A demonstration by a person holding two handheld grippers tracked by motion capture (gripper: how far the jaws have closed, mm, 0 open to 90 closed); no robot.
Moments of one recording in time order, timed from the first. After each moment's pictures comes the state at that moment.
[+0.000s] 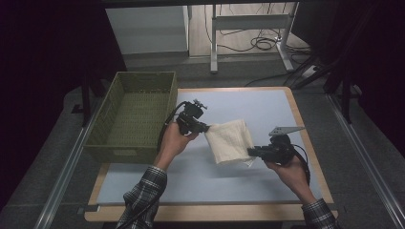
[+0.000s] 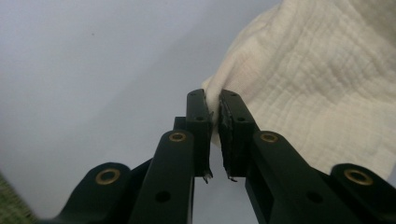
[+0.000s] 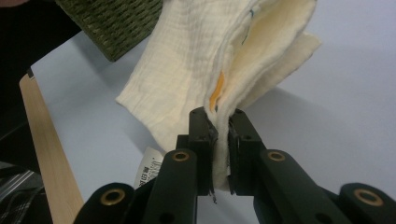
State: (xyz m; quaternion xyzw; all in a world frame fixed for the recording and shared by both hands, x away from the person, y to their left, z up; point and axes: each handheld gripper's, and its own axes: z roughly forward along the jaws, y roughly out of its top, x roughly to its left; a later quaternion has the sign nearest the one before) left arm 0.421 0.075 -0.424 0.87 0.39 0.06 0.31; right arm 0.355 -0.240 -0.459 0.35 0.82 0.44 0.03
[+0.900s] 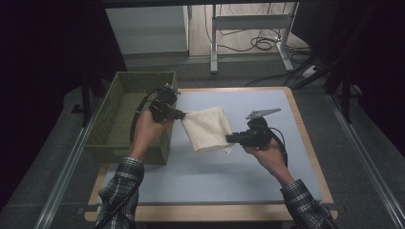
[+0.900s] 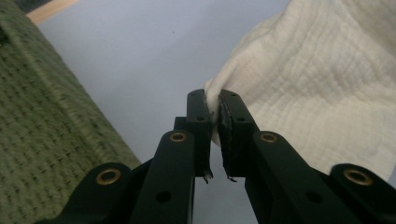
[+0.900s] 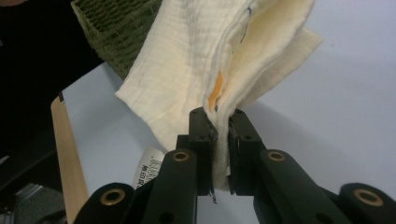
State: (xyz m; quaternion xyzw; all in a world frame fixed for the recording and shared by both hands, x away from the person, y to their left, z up) left arm 0.425 0.148 -0.381 0.85 0.42 0.09 0.30; right arm 0.389 -0.174 -0.432 0.32 0.83 0.46 -0.01
